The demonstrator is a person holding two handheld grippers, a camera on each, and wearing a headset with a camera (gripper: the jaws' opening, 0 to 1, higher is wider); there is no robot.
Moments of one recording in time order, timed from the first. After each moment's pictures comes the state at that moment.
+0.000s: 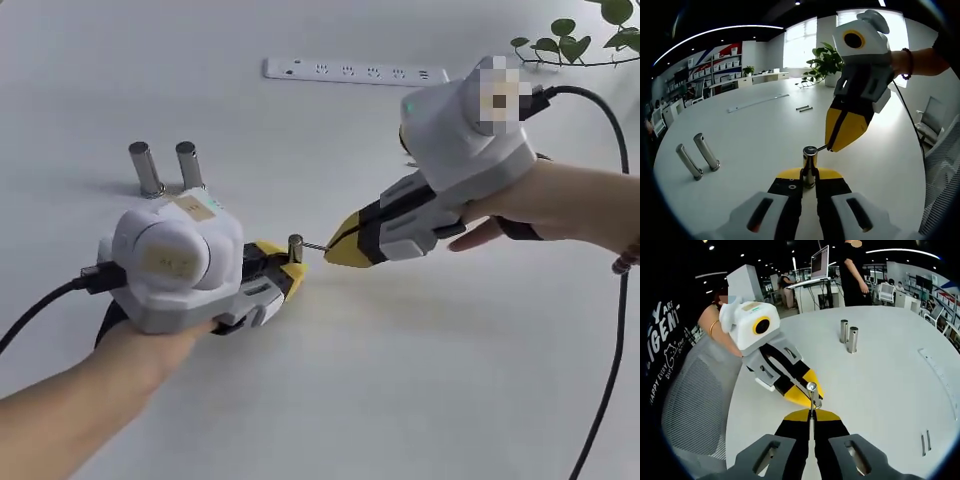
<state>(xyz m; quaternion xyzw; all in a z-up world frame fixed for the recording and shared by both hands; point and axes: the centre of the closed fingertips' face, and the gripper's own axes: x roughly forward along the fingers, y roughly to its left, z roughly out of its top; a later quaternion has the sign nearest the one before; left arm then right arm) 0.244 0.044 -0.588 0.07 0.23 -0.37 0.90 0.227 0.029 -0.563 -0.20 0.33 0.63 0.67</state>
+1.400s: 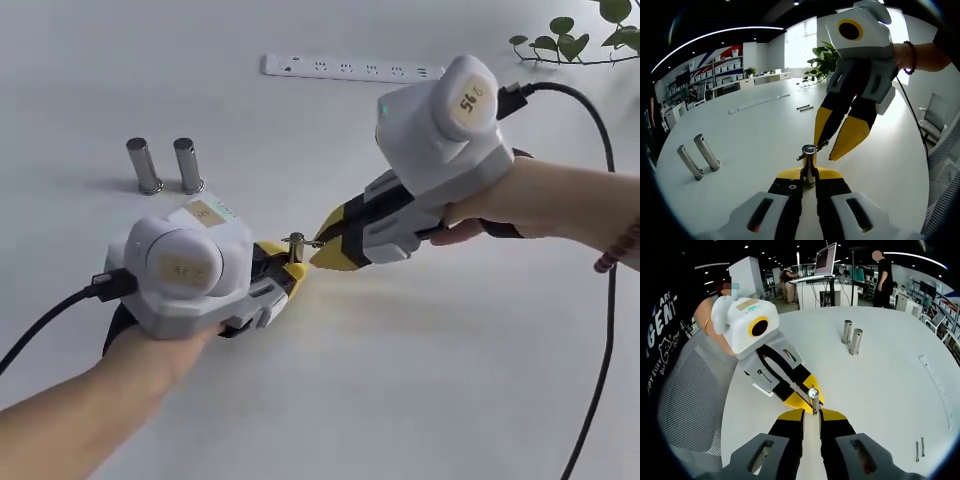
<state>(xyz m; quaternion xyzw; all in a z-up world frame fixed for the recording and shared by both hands) 0.243 0.044 -0.591 0.08 0.23 -0.36 0.90 0.225 0.036 -0.566 -0.24 0.32 0.63 0.67</state>
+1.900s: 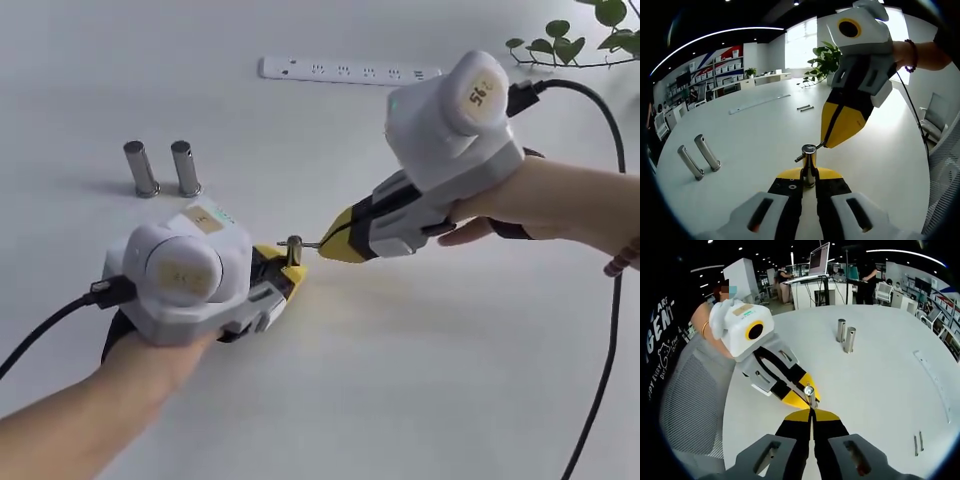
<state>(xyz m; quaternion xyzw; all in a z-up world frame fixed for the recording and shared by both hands) 0.243 0.044 -0.592 0.08 0.23 -0.36 0.90 0.227 0.032 -0.562 -0.23 0.33 0.61 0.68</state>
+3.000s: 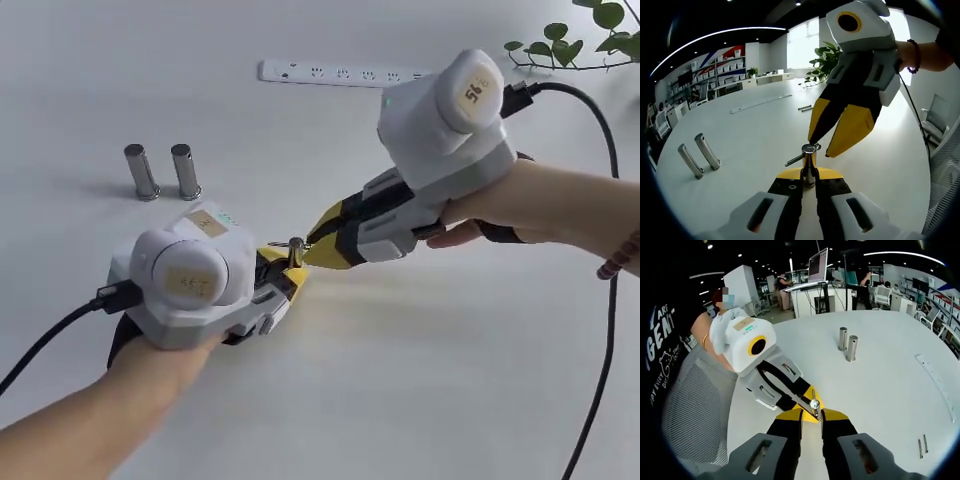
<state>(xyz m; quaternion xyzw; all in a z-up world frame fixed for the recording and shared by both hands) 0.244 0.042 -0.592 0.08 0.23 -0.35 0.90 0.224 0.047 -0.548 -0.19 0.31 0.62 0.69</state>
